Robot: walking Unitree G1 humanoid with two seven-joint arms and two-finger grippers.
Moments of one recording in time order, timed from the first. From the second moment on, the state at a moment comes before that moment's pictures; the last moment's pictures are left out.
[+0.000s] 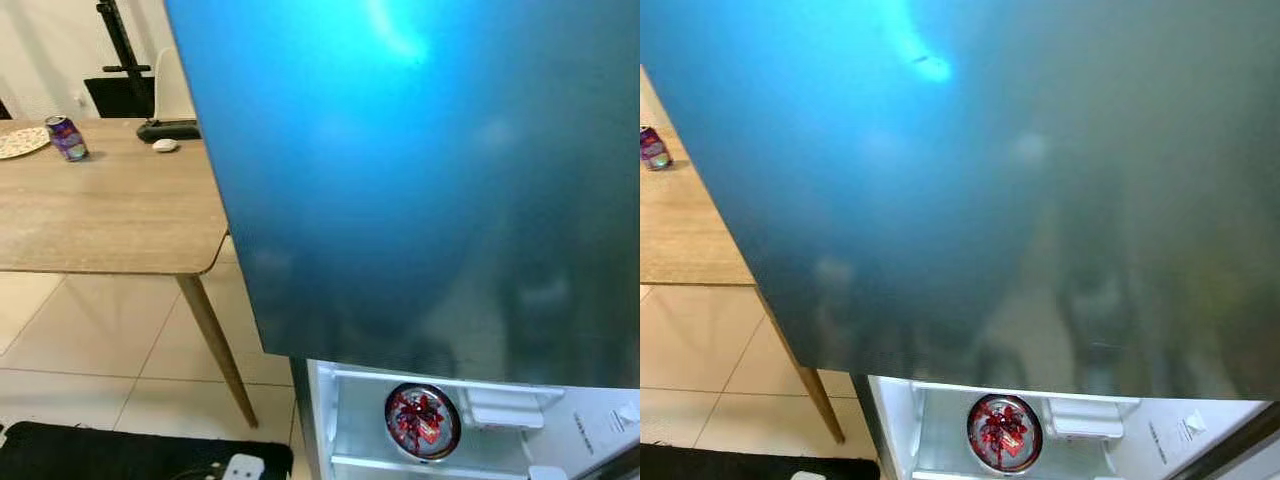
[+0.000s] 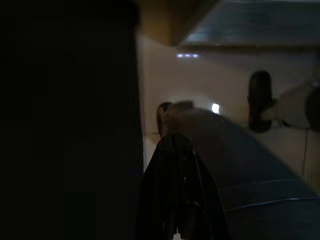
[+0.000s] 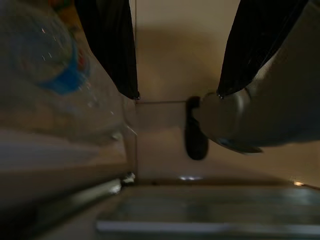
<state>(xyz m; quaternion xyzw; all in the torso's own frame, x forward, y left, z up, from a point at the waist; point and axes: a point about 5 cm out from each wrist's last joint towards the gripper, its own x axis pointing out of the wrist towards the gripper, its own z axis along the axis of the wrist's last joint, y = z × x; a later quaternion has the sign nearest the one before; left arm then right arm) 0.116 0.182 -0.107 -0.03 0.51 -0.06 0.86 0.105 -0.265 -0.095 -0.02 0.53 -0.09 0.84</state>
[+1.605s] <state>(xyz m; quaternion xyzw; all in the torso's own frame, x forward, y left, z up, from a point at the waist) 0.128 0.193 -0.104 -0.08 0.51 0.01 0.85 0.113 -0.257 -0.095 -0.01 0.51 -0.11 0.86</state>
